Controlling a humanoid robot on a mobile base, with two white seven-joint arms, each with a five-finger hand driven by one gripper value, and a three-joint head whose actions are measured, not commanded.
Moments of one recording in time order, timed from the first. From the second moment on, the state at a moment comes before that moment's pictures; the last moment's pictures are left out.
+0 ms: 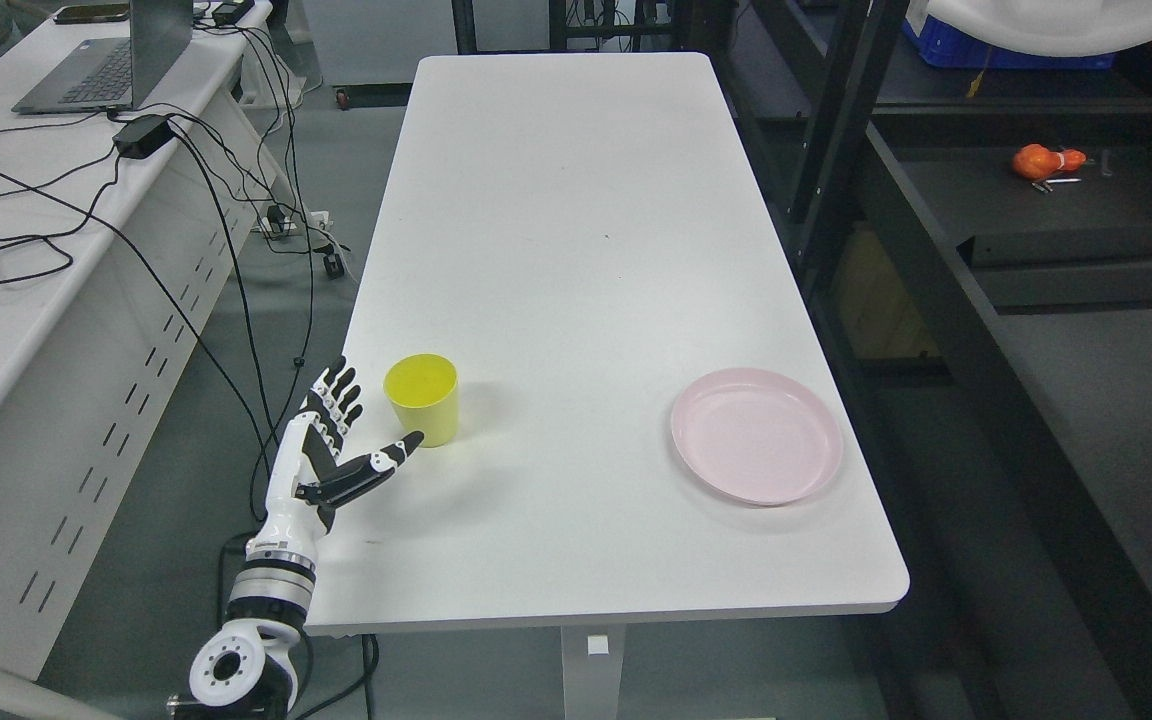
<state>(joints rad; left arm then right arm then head) -0.18 0.00 0.11 -1.56 0.14 0.04 -0.06 0.00 0.00 0.00 -0.24 0.00 0.09 -0.12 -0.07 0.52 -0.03</state>
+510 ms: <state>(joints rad) -0.27 0.00 0.12 -1.42 0.24 0.04 -0.09 0.00 0.00 0.00 -0.24 0.00 0.09 -0.12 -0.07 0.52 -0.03</state>
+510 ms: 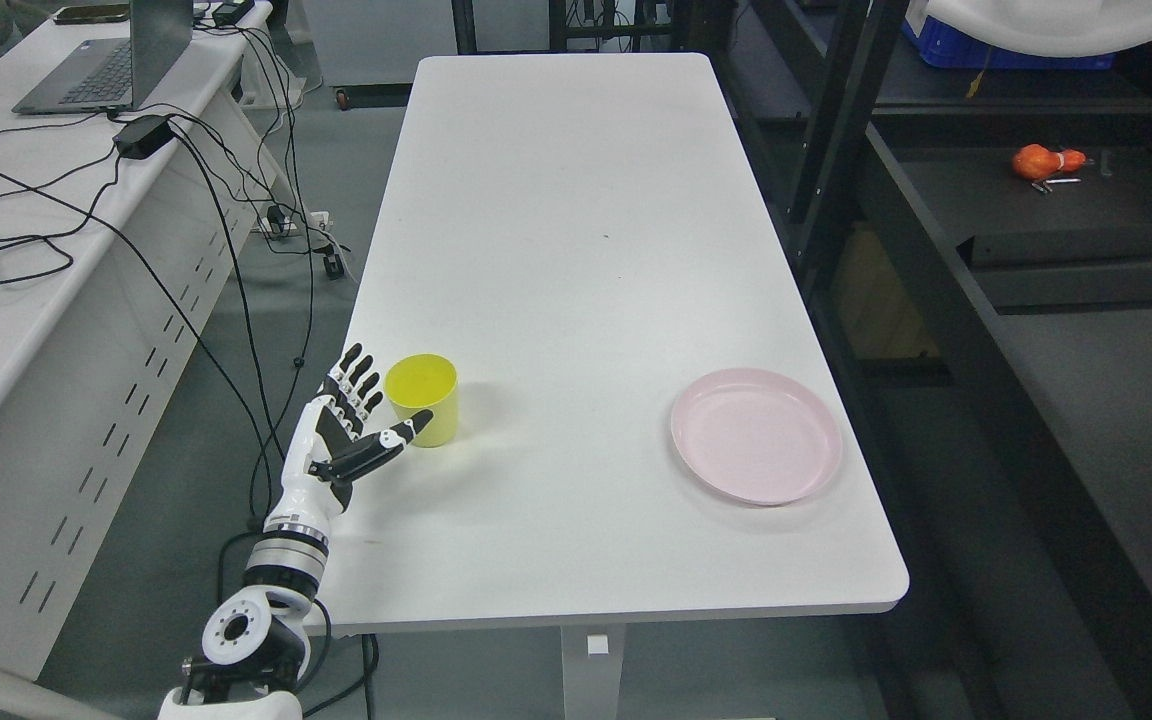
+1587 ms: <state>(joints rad) -0.46 0.00 0.09 -1.16 0.28 0.04 -0.11 0.00 0.00 0.00 -0.24 0.00 0.09 -0.12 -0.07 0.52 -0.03</state>
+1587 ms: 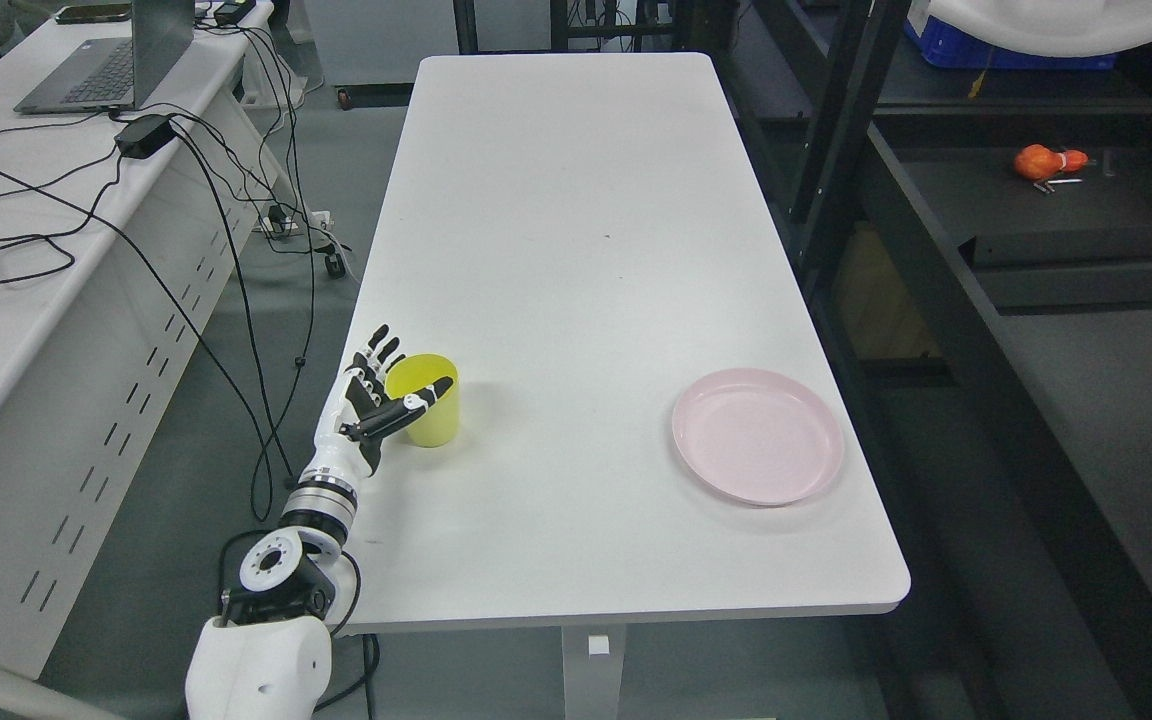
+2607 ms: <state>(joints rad) -0.42 0.00 -0.02 -1.14 0.28 -0.07 -0.18 0.00 0.00 0.00 -0.24 0.00 0.09 -0.12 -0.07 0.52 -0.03</state>
